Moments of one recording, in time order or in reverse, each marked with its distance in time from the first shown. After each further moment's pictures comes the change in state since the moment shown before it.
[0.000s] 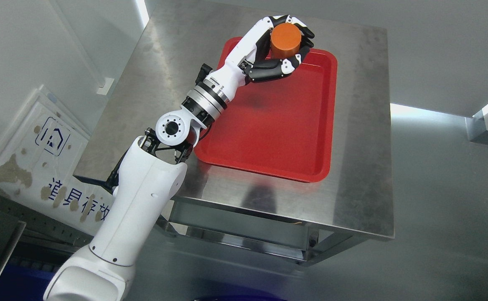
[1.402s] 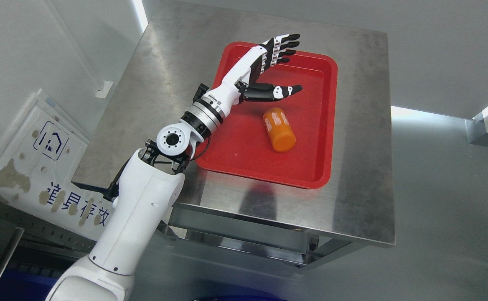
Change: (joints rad) left arm 0.020 0.000 0.037 0.018 -0.036 0.034 0.001; right arm 0.000 0.000 0.000 0.000 0.000 0.000 0.000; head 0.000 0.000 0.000
